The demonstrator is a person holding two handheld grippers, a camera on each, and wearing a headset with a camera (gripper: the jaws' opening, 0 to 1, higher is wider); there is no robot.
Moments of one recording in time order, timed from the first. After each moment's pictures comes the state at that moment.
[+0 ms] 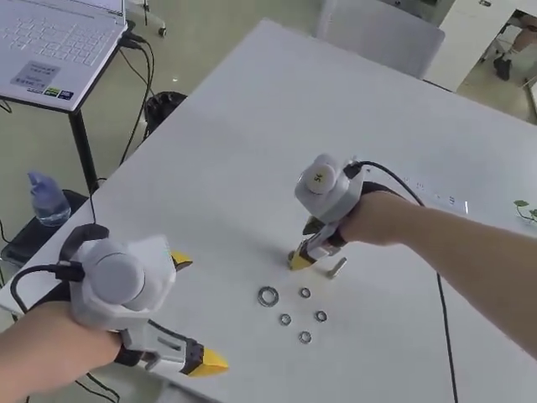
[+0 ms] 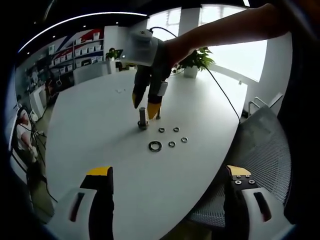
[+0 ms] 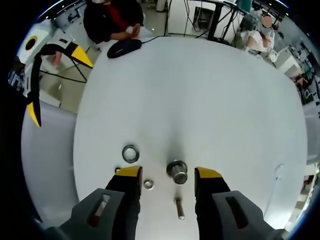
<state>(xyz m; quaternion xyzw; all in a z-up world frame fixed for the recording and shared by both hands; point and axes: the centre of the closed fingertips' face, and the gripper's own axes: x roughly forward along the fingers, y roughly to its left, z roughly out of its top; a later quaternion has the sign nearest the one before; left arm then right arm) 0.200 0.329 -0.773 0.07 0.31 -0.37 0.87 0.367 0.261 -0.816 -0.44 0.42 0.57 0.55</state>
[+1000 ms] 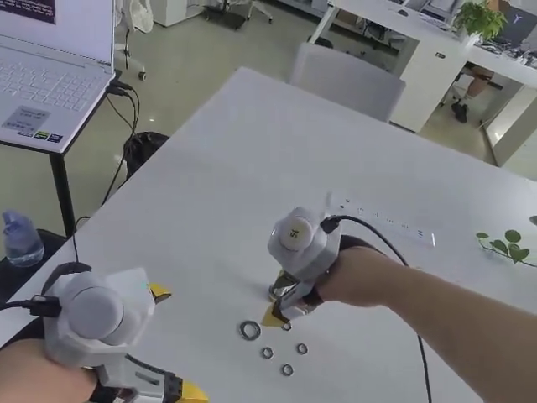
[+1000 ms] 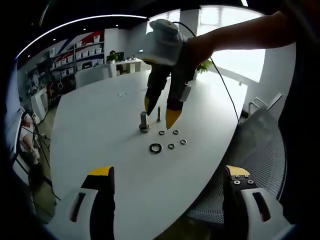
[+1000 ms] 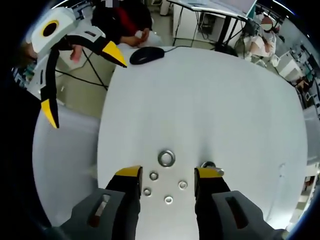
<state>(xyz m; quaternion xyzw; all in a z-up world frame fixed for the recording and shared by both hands) 0.193 0.335 -0.758 0.07 0.30 -0.37 0.88 0.296 0.267 -0.793 -0.43 0.41 0.59 0.55</state>
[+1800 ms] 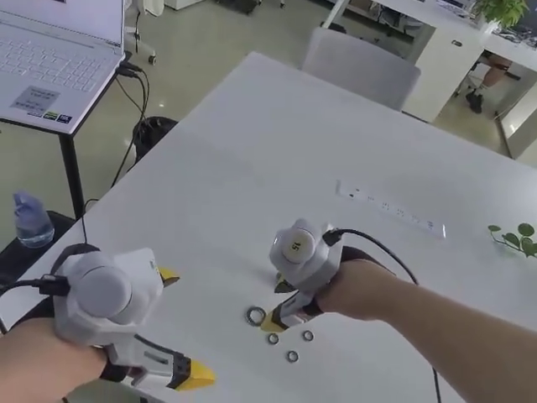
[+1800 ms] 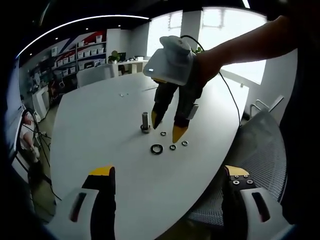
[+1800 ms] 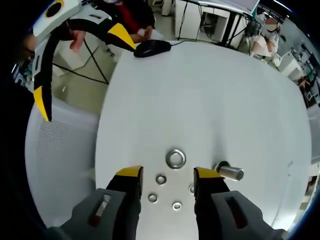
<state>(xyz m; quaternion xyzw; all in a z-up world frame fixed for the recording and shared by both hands) 0.198 0.336 -0.760 0.07 0.30 -0.36 0.88 0.288 0.264 -0.828 -0.43 0.41 0.59 0.55</state>
